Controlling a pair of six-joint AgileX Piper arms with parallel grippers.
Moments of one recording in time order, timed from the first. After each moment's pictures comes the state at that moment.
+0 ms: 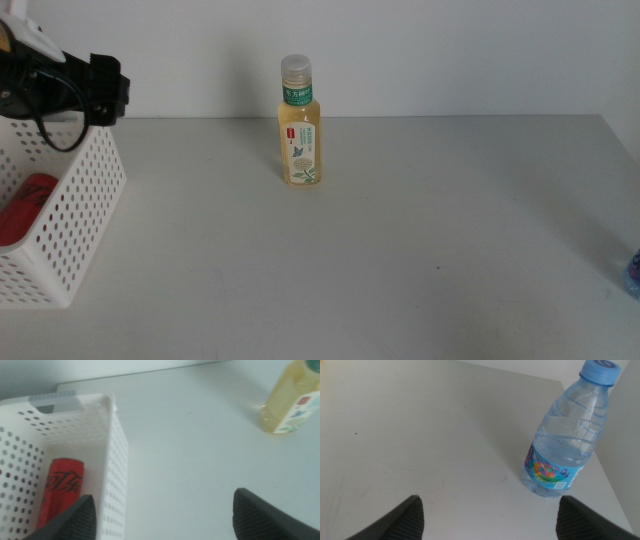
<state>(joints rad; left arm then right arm) -0.26 1.26 -1.23 0.28 0.84 -0.26 -0.04 -0.01 0.02 0.04 0.38 -0.21</state>
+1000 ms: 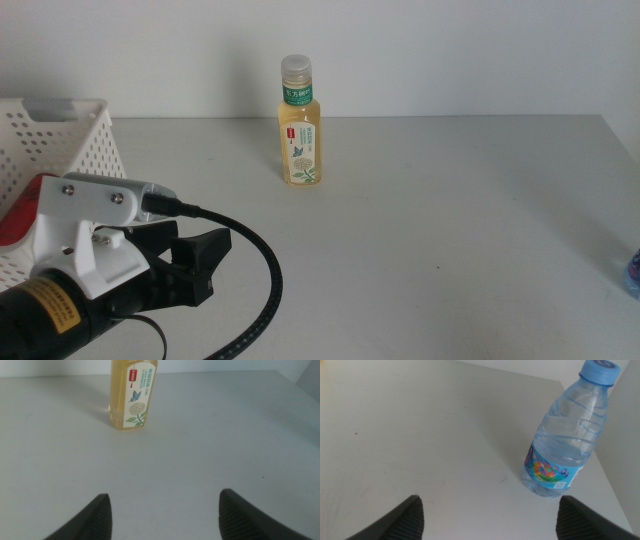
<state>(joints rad) -0.51 0.97 -0.37 0.01 -0.14 -0.29 -0.04 -0.01 0.02 0.04 0.38 -0.21</state>
